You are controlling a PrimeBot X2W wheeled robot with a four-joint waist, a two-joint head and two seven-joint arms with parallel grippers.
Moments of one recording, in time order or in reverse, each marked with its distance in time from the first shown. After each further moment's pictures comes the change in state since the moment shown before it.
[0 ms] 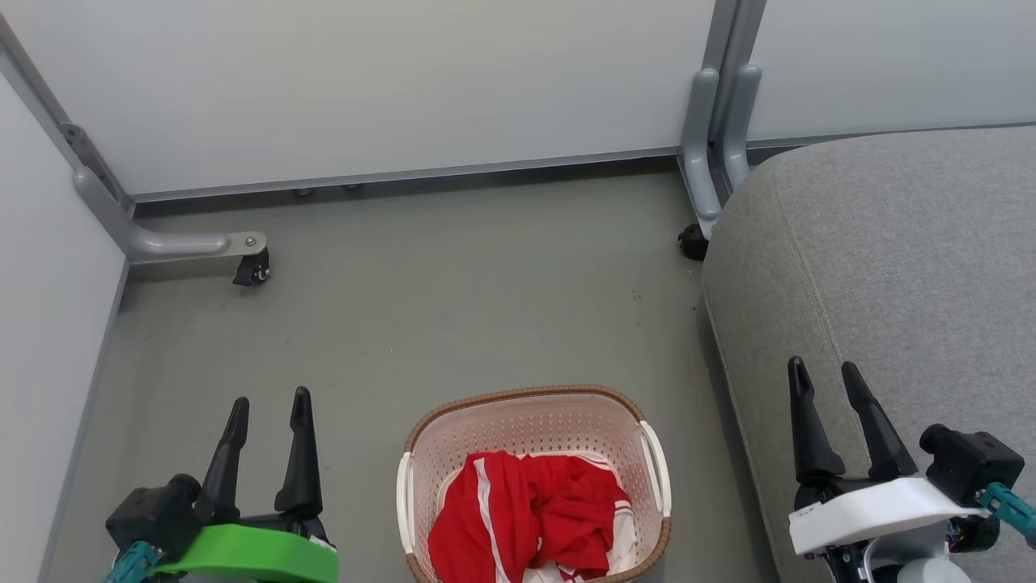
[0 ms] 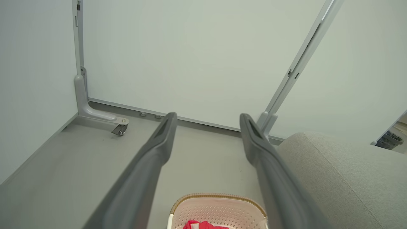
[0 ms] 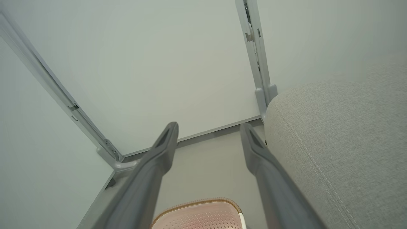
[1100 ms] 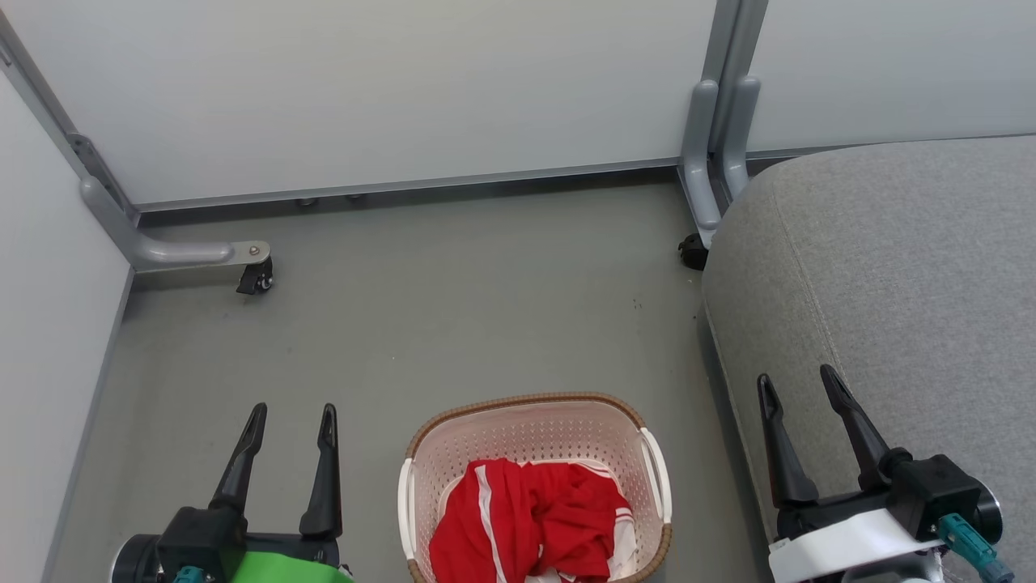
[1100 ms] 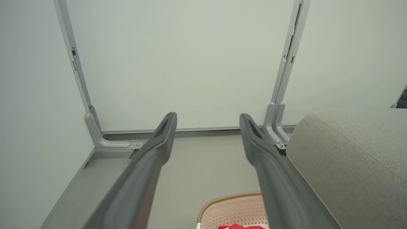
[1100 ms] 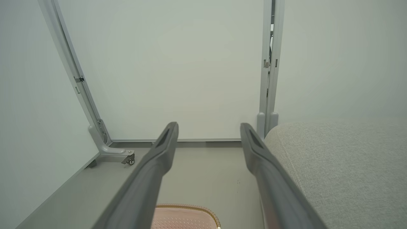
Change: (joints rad) left arm 0.047 0.003 -0.027 -0.039 0.256 -0.001 -0.067; right arm 0.048 -0.003 0.045 -0.059 -0.272 0.000 -0.069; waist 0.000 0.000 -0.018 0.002
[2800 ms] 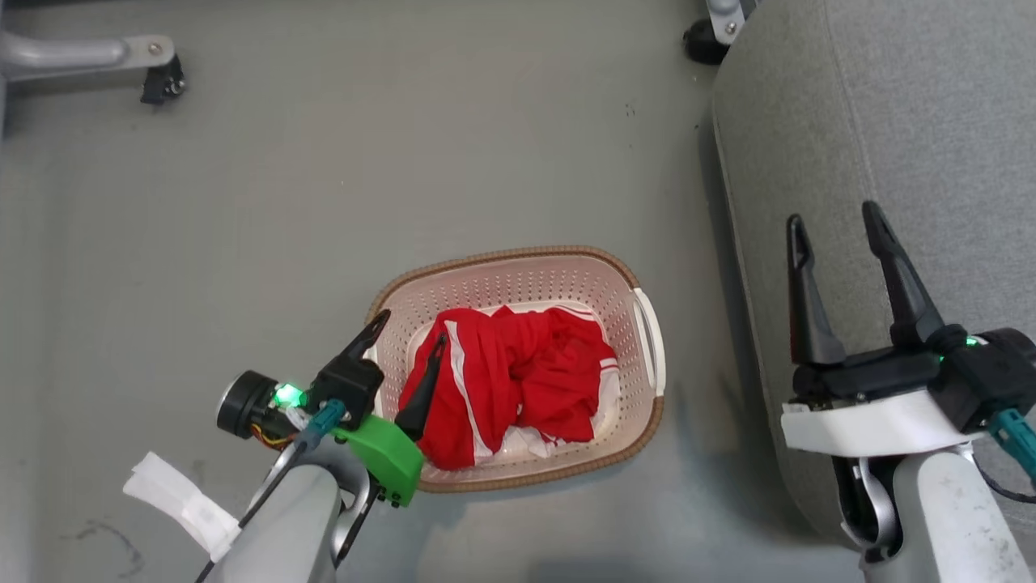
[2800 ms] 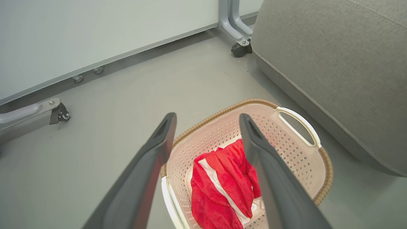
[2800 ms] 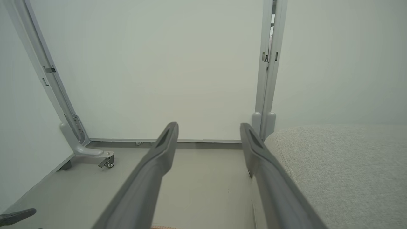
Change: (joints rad) left arm -0.480 0.085 -0.371 0.527 0.031 -0.002 -0.016; right arm -0.233 -0.002 -0.026 -0.094 -0.046 0.000 -0.014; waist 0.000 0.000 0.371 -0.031
